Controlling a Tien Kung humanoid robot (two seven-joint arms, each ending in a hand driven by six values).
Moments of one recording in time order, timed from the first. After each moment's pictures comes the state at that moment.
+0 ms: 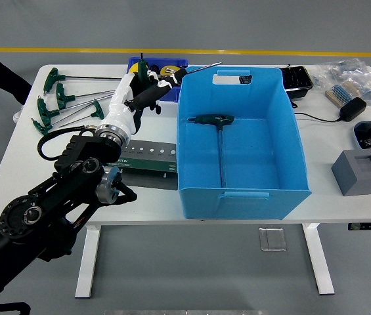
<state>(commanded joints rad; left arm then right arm) -0.56 0.08 -0.87 -1.46 0.98 0.61 0.21 0.08 -0.17 0.68 0.18 -0.36 -0.11 -0.02</state>
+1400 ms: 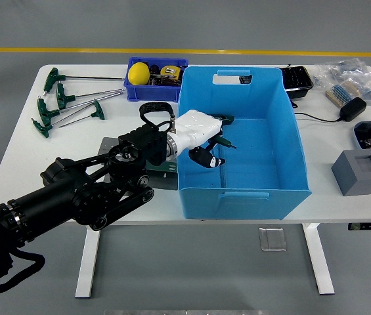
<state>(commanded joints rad) -0.92 0.00 -0.44 -0.92 1.97 0.00 0.16 0.10 -0.19 0.67 0.18 -0.38 -0.11 -0.01</state>
